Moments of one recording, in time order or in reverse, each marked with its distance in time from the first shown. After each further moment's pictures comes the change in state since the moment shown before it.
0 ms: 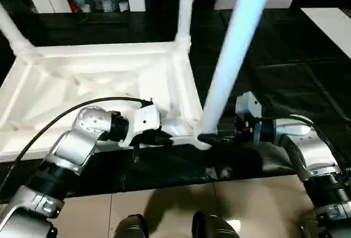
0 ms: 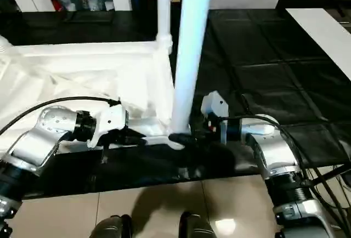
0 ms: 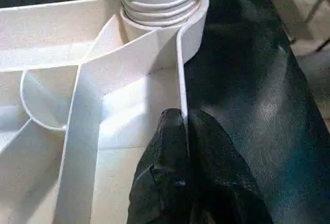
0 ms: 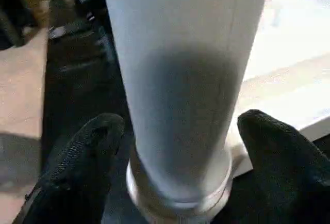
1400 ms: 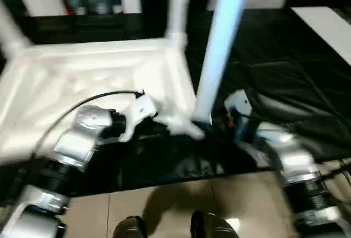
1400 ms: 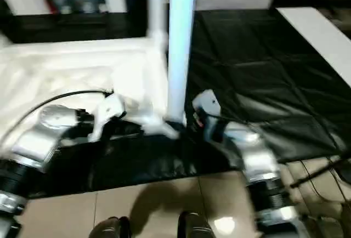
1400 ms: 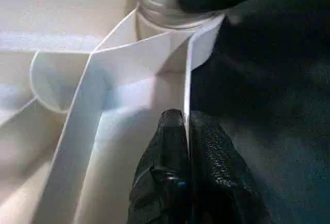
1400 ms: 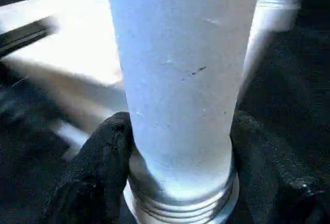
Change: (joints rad) left arm 0.026 -0.172 0.096 -0.047 0.018 0.283 0.287; right arm 0.054 0.275 -0.099 0.005 -0.070 0.049 -0.573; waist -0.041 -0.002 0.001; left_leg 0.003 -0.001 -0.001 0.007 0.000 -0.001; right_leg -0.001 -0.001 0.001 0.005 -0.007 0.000
